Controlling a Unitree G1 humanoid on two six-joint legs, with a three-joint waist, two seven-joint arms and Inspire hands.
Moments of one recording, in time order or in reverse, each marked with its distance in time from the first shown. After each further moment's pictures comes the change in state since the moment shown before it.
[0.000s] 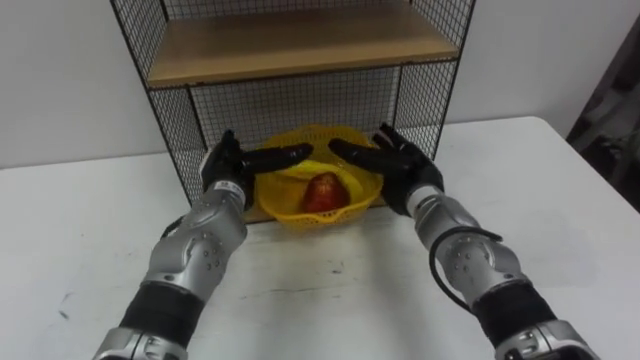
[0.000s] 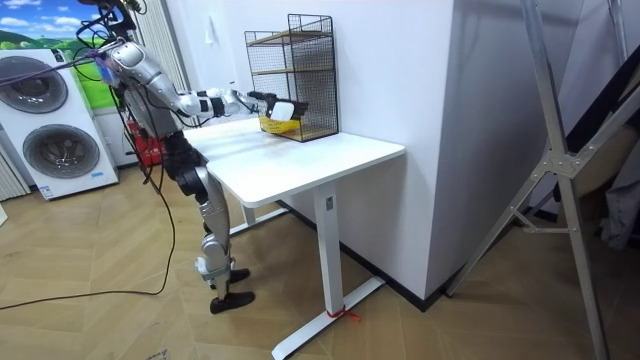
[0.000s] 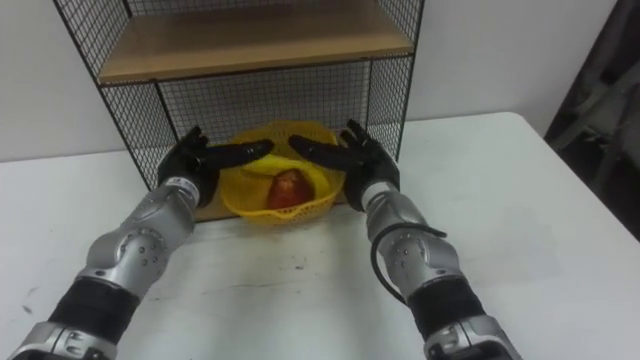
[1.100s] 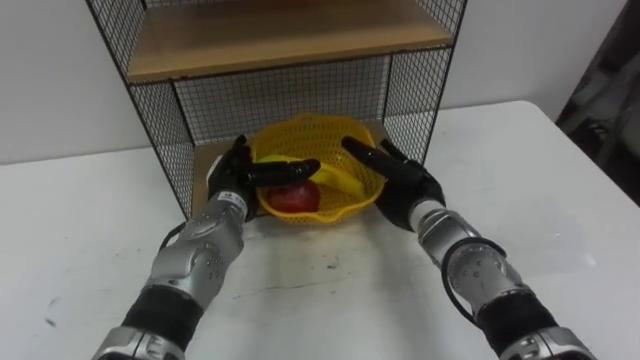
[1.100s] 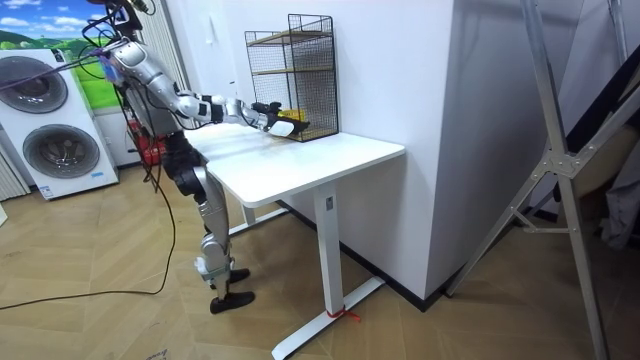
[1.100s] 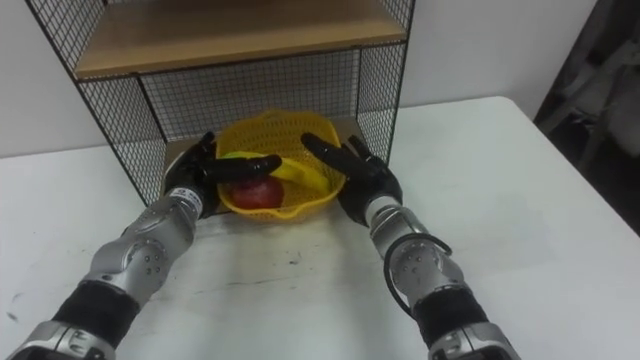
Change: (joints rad) left arm -0.011 0.012 -0.060 0.223 -0.021 -0.053 -0.150; right arm 0.012 -0.001 0.013 0.213 0.337 -0.033 0.081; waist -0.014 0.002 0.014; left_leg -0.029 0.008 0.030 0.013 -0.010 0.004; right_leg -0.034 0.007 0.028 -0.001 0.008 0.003
